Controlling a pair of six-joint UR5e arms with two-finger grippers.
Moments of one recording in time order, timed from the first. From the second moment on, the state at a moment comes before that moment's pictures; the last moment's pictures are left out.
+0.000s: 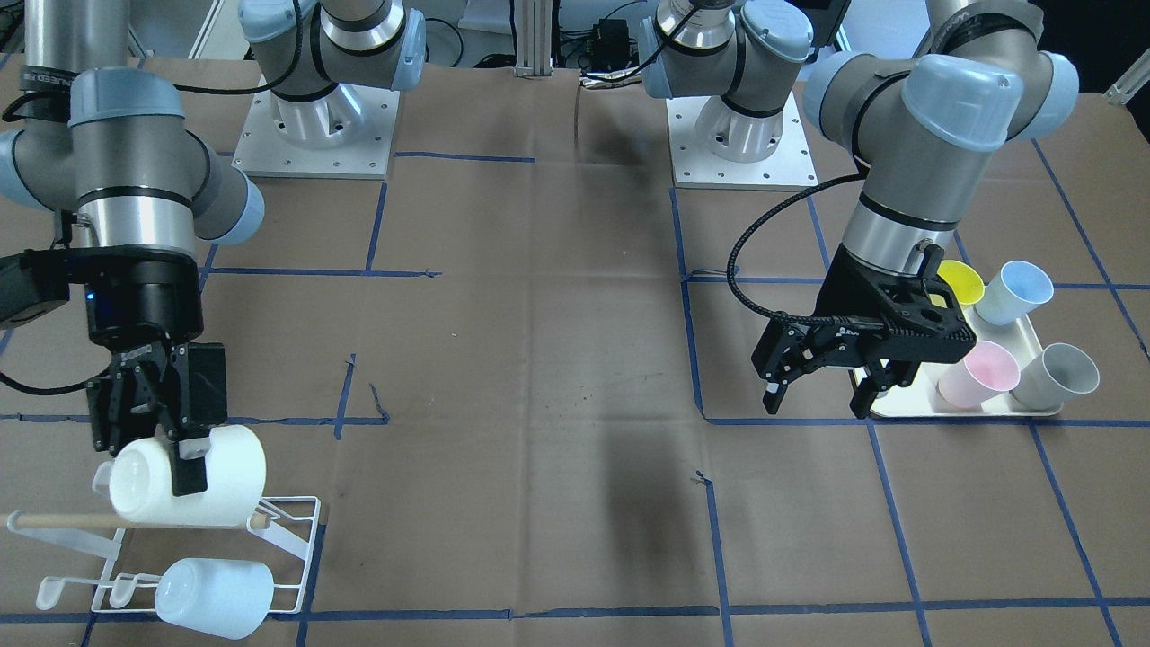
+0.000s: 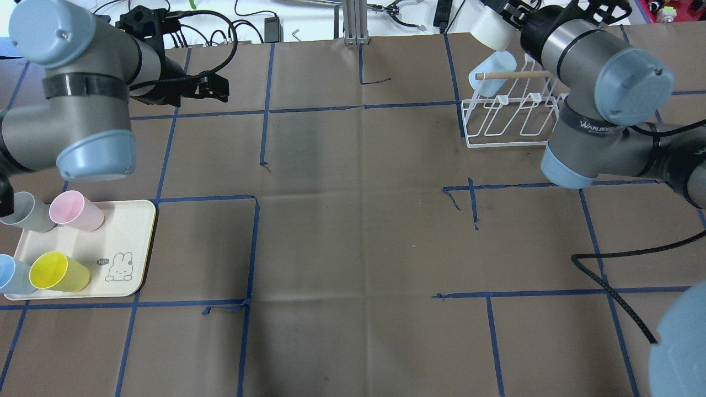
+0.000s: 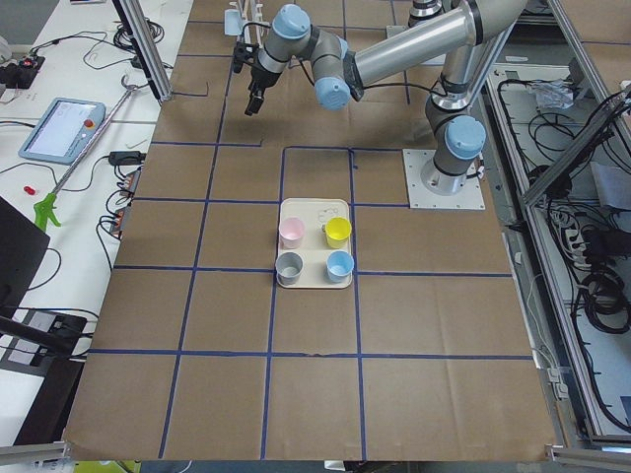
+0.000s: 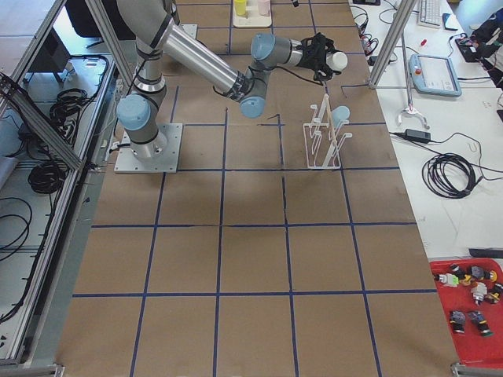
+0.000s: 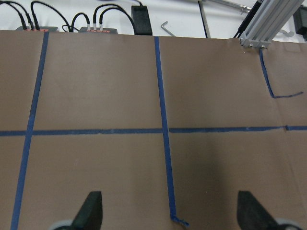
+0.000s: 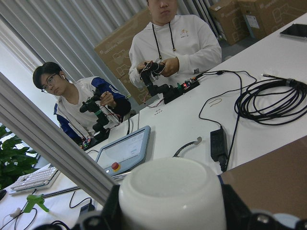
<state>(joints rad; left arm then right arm) -1.48 -1.70 -1.76 -0.90 1.47 0.06 1.40 -1.25 1.91 -3.44 -1.23 0.43</state>
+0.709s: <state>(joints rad) -1.54 -1.62 -1.52 -1.56 1.56 0.01 1.28 -1.06 1.70 -3.46 -1.27 0.04</state>
